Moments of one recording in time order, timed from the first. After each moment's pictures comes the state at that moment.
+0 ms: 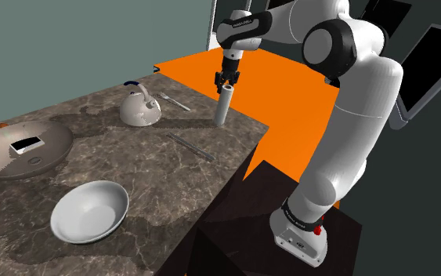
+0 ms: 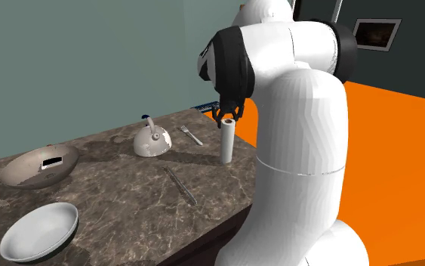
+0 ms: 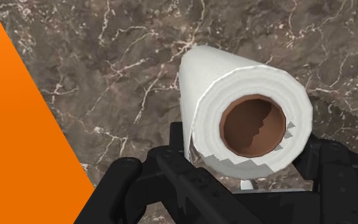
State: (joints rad) arm -0.20 0.24 -0.21 -1.77 0.10 1.96 -0.28
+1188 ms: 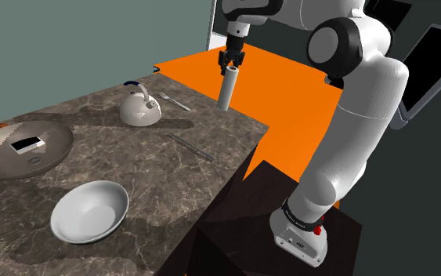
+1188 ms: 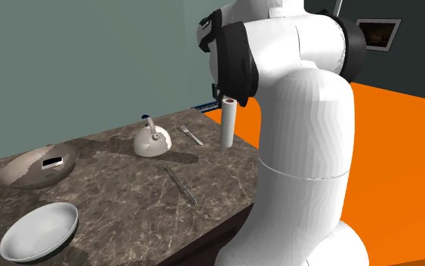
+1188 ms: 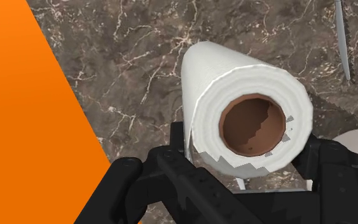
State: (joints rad) arm -0.20 0.21 -0.21 -1.58 0.09 1.73 -0.27
